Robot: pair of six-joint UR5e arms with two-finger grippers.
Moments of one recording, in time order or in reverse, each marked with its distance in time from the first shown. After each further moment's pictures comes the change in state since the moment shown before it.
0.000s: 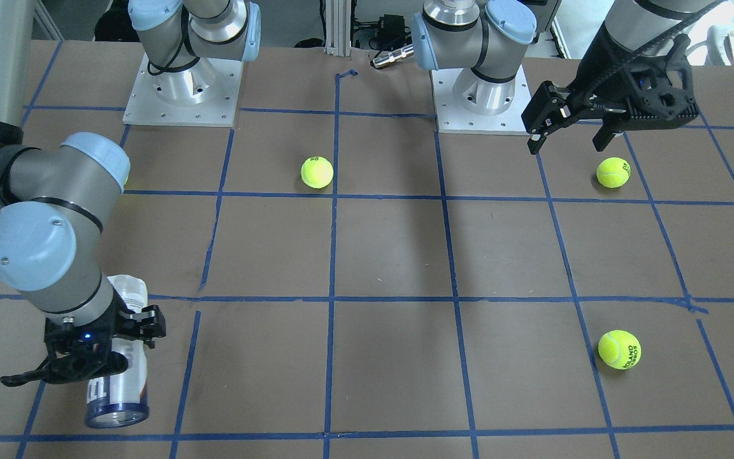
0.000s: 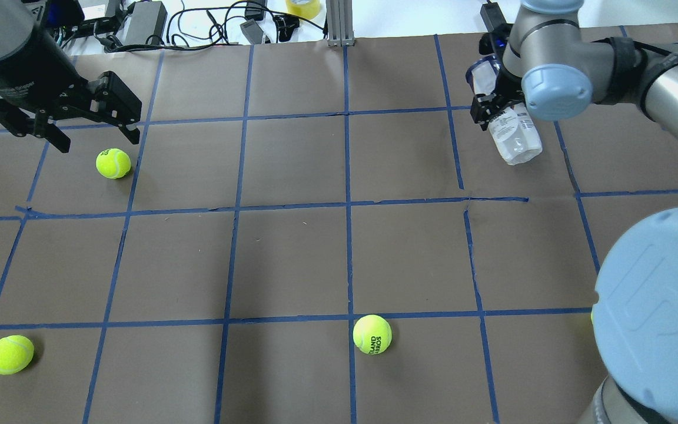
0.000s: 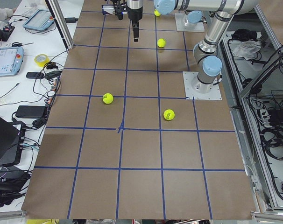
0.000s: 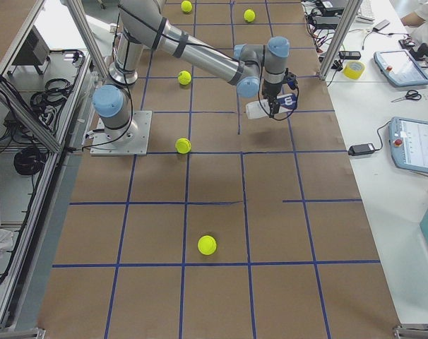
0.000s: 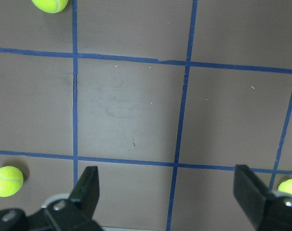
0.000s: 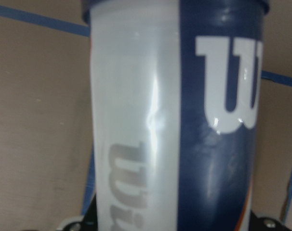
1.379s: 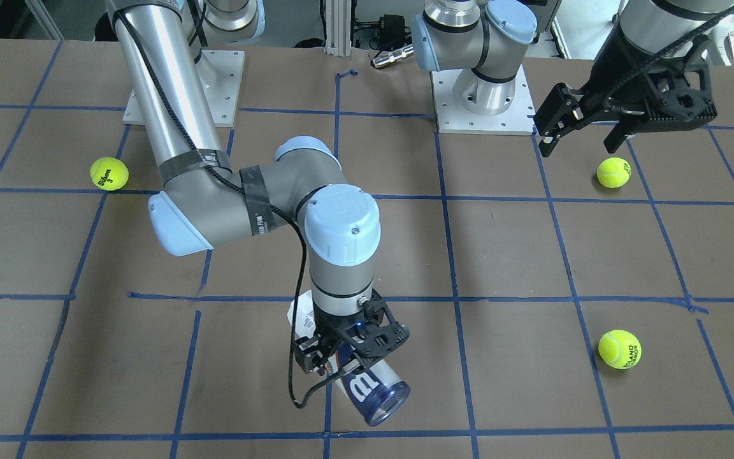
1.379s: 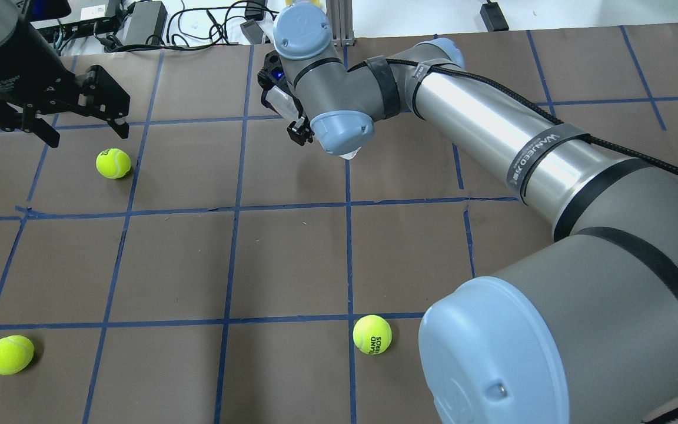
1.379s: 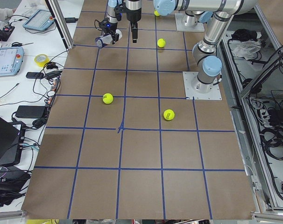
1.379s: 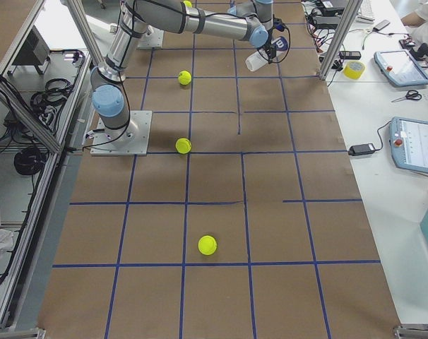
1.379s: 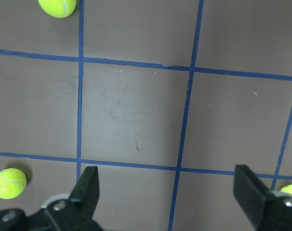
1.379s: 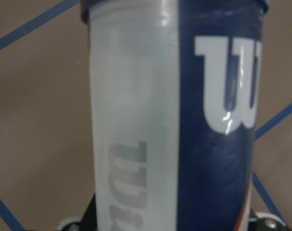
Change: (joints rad) left arm 0.027 -0.005 0.011 0.006 0.000 0.028; right arm 0.456 0.217 -0.278 -0.101 -0.016 -0.358
